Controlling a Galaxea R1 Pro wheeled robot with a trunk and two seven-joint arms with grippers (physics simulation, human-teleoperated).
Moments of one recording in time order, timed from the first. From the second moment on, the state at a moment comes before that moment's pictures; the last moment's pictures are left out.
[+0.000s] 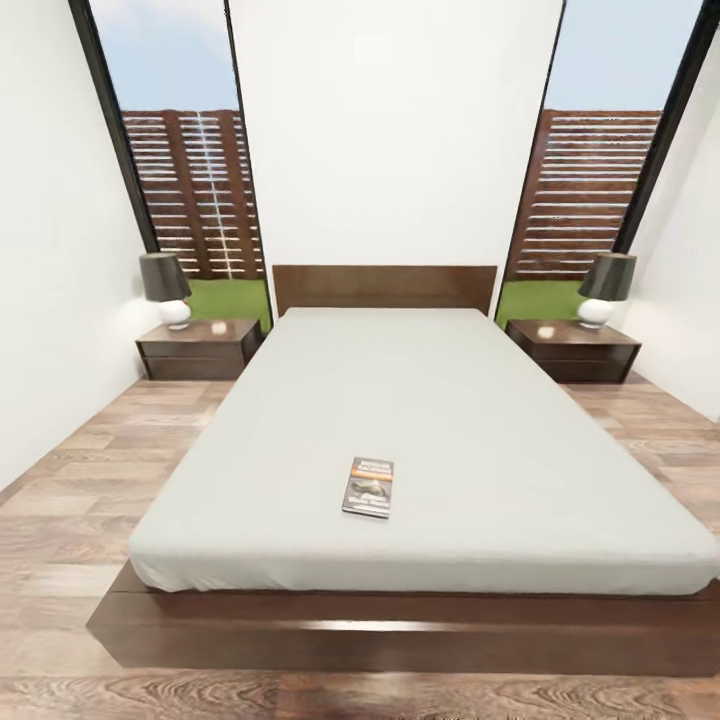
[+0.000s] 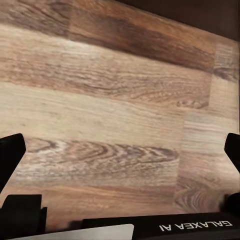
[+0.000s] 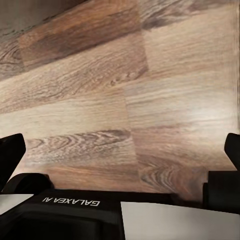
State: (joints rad) left arm -0.30 0.03 0.05 -0.02 0.19 -0.19 -0.32; right arm -0.41 -0.15 -0.27 0.08 -0.03 0.02 0.51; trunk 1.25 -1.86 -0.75
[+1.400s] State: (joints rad) left arm -0.30 0.03 0.05 -0.02 0.19 -0.19 -0.32; right arm -0.41 -0.14 -0.27 0.08 -0.03 0.02 0.51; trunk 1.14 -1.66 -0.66
